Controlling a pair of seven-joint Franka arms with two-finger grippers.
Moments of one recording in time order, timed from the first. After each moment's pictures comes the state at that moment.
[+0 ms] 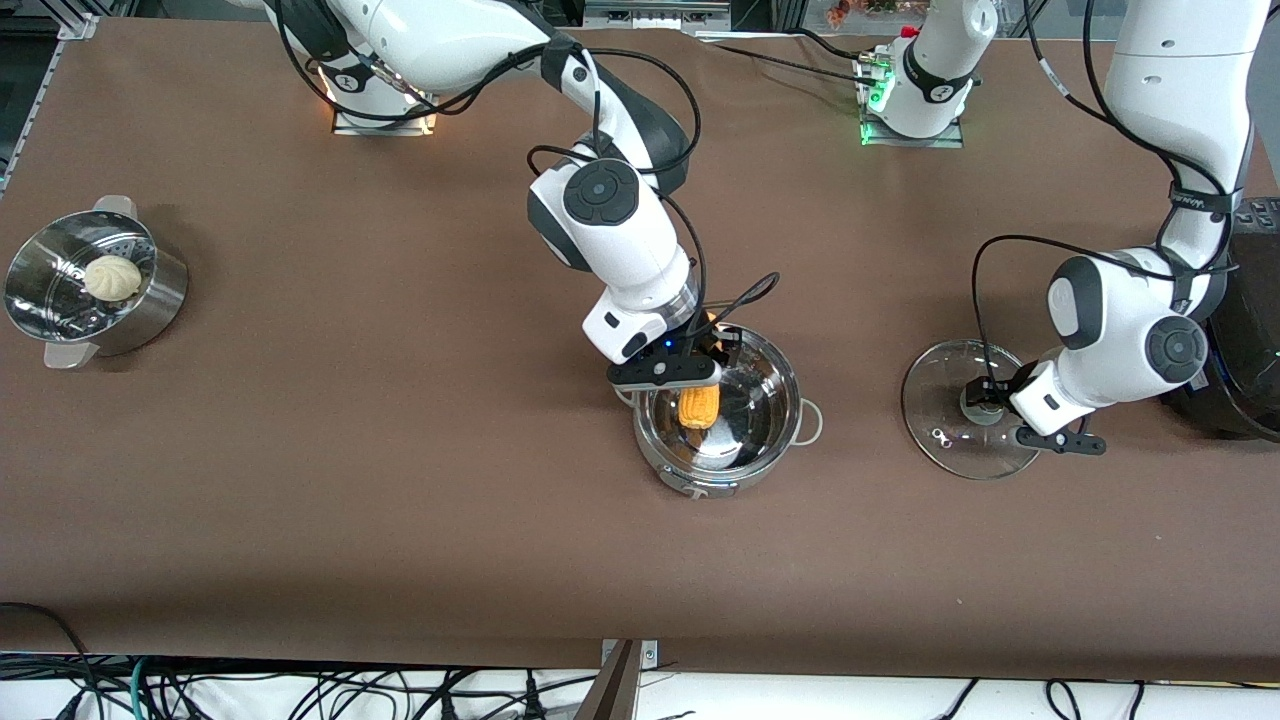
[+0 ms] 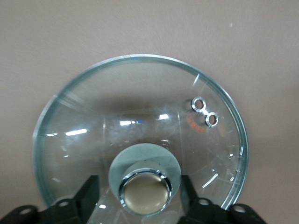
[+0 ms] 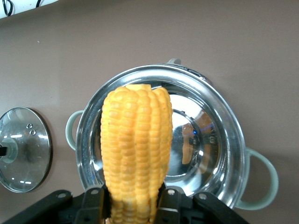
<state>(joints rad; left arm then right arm) 0.01 0.50 0.08 -1.89 -0.11 2.31 0.26 0.72 0.91 0.07 -0.92 0.06 2.21 0.79</state>
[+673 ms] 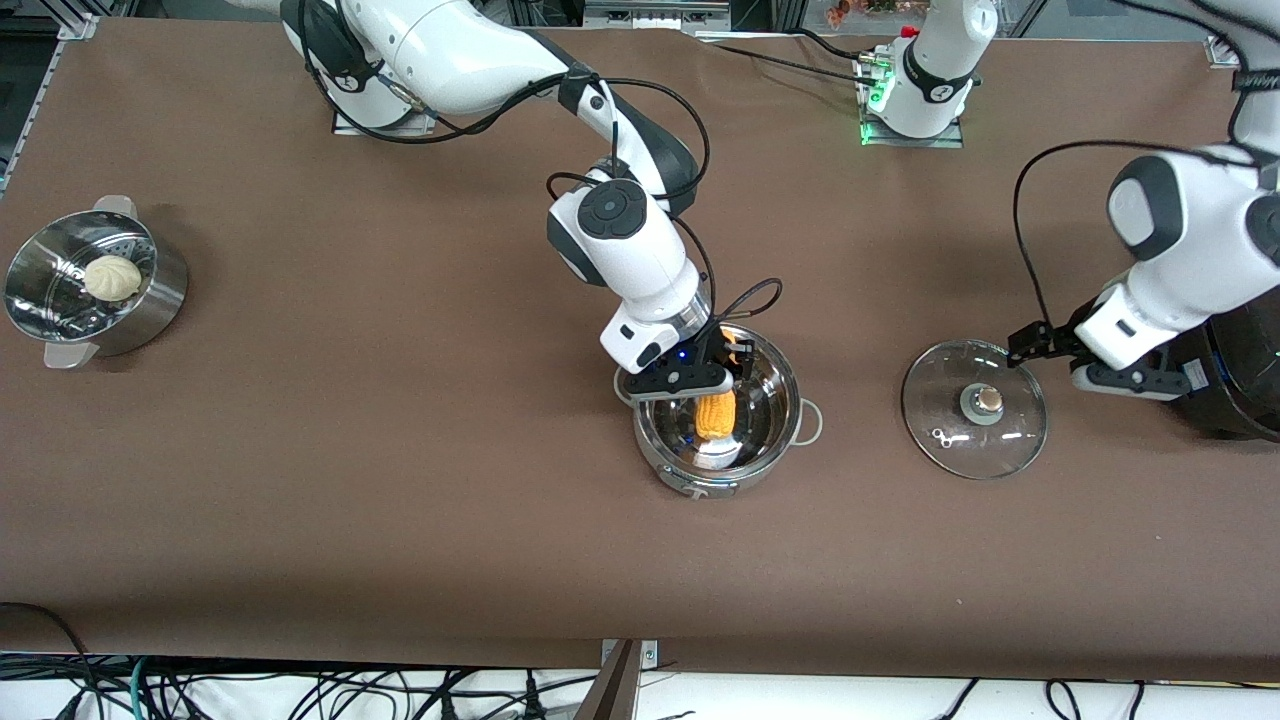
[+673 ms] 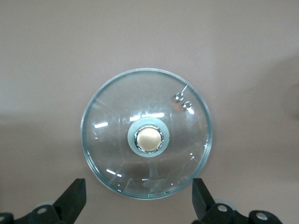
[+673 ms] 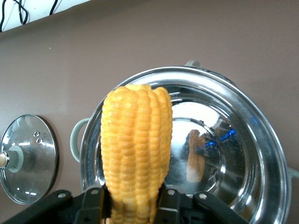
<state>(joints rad) 0.03 0.12 0.08 -2.09 -0.11 2.29 0.26 0.74 0.97 0.07 -0.91 0.06 2.35 0.79</state>
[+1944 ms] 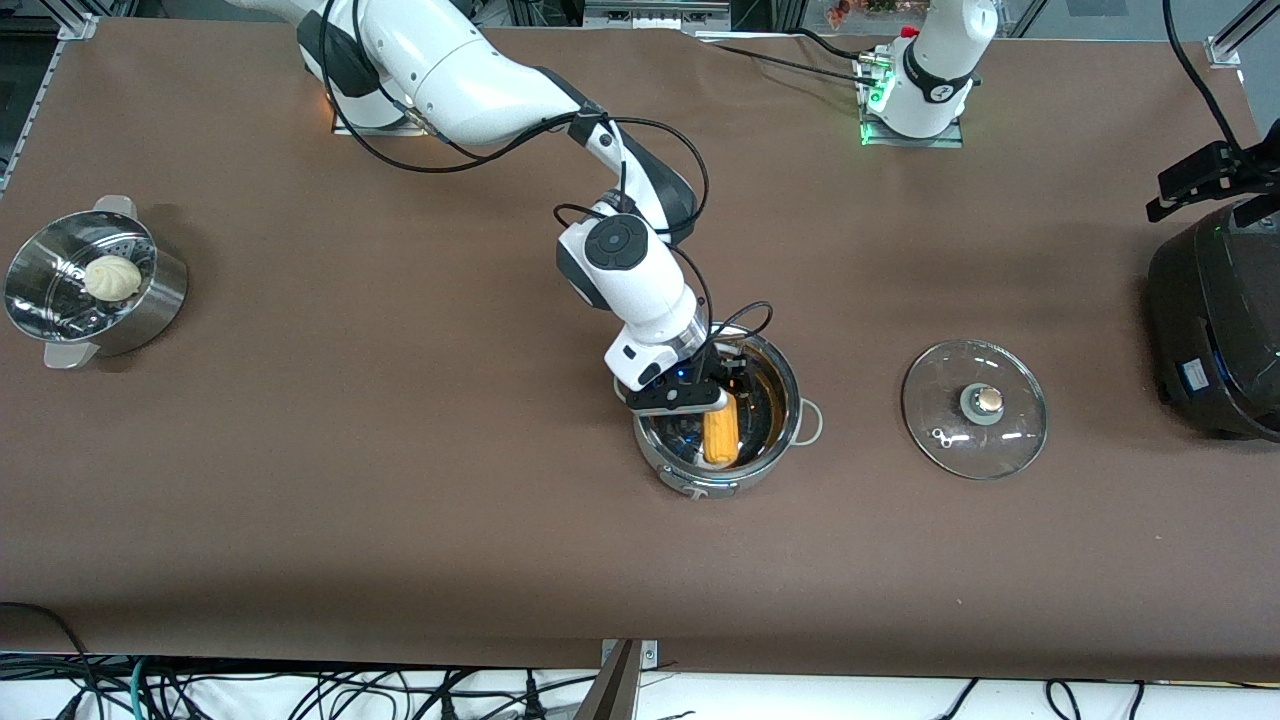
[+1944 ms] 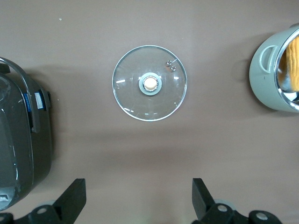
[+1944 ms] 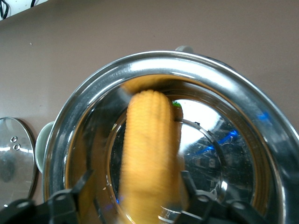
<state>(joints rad) 0.02 -0.07 0.09 -1.66 -0.02 1.53 0.14 0.74 1.06 0.06 -0.91 0.06 2.44 0.79</state>
